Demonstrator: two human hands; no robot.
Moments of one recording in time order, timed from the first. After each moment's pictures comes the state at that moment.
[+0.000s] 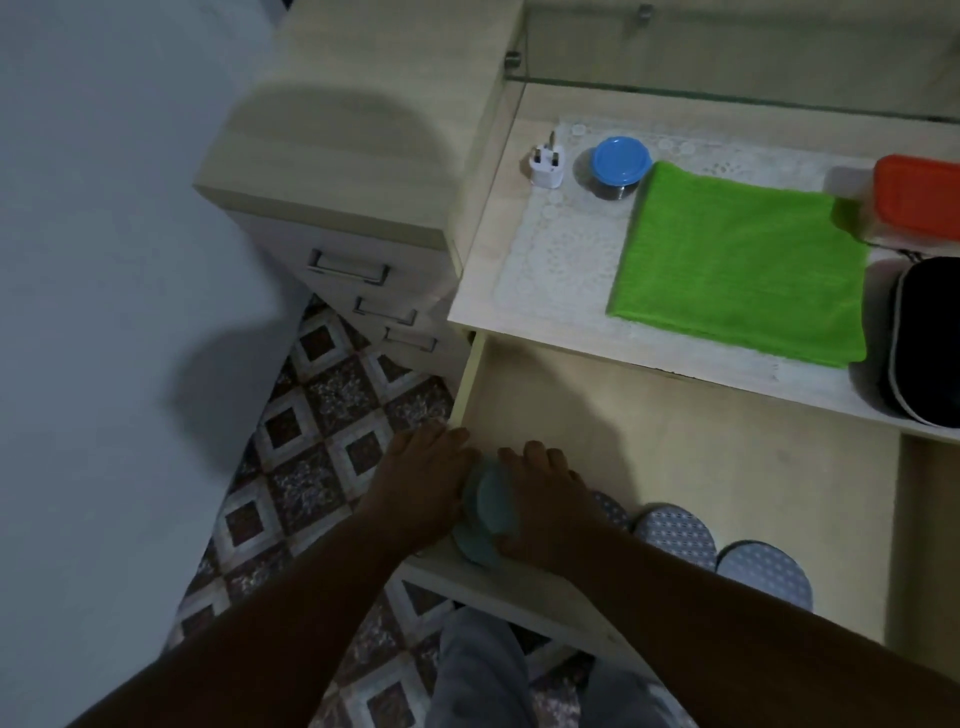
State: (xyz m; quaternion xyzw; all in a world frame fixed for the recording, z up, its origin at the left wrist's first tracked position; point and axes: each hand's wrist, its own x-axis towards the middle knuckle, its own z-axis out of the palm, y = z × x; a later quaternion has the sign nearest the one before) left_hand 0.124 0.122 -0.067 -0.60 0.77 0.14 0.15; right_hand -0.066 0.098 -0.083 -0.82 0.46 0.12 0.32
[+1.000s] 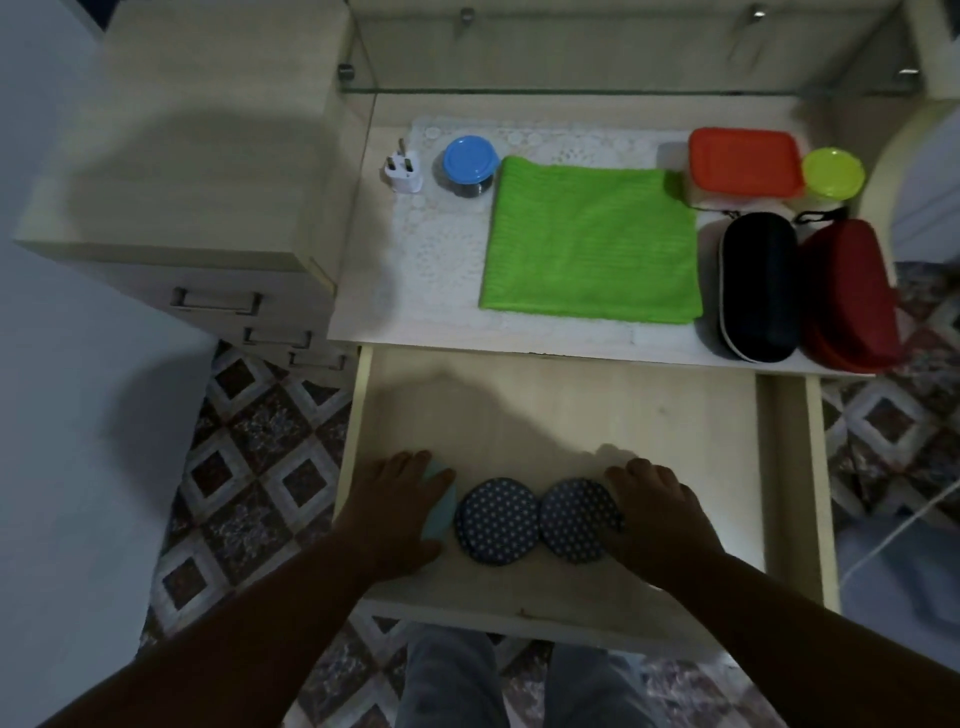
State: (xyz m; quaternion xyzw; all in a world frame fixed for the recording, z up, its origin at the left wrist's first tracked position) left_hand 0.060 0.116 -0.090 -0.51 0.81 0.17 0.24; right_hand -0.266 0.126 -0.079 -0.71 0.63 0.14 0.29
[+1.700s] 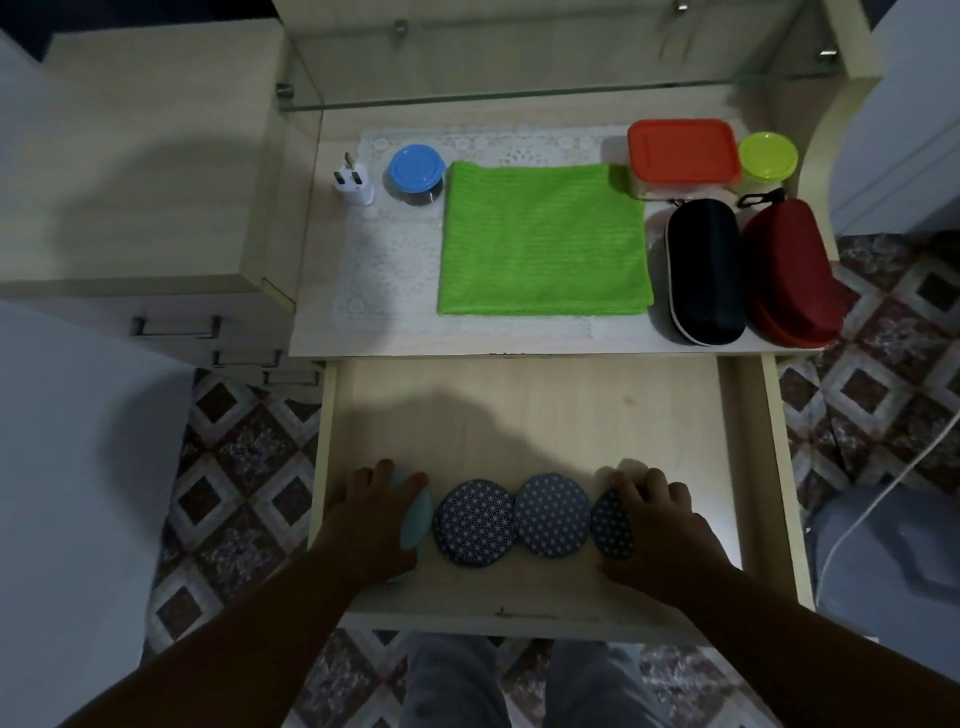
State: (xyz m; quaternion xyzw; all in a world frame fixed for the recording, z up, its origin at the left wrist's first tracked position) left_hand 0.052 0.117 -0.100 -0.59 0.73 0.23 0.24; right_hand -0.302 0.157 -0.095 -0.68 0.65 0.14 0.31
